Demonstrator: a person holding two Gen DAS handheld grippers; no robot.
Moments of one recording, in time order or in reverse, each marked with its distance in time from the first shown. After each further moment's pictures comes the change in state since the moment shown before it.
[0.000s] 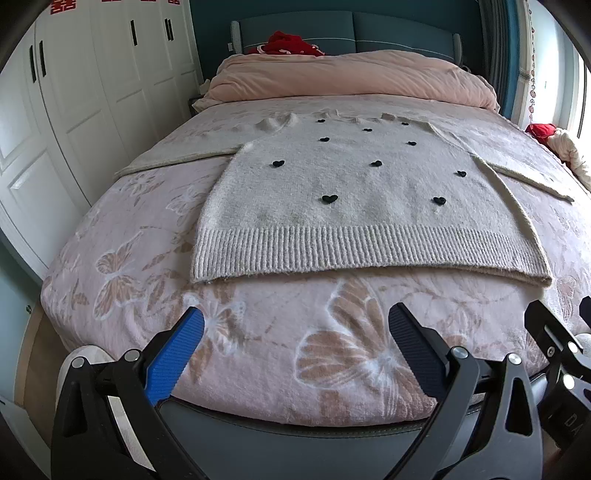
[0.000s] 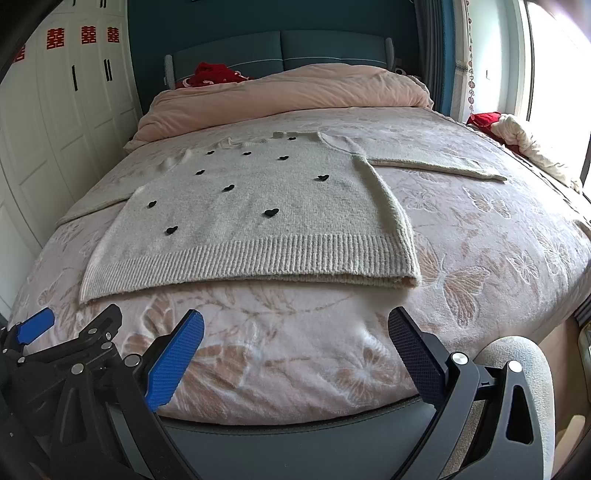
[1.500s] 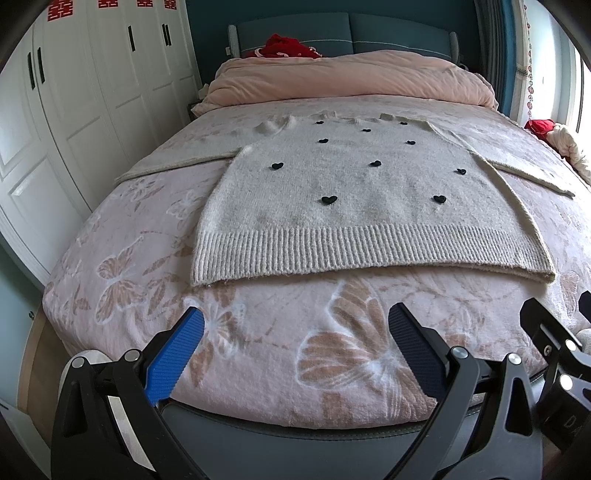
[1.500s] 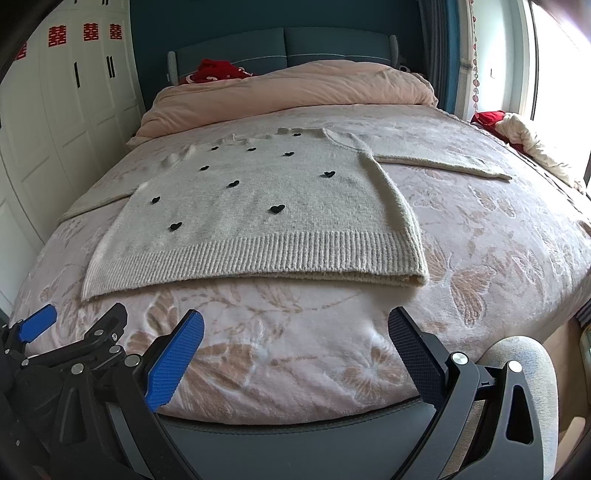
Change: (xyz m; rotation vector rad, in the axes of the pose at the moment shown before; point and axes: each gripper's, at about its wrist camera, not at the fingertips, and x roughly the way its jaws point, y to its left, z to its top) left arm 0.001 -0.001 0.000 0.023 -0.012 0.014; right arm 0.008 0.004 -0.001 -0.008 0.021 0.014
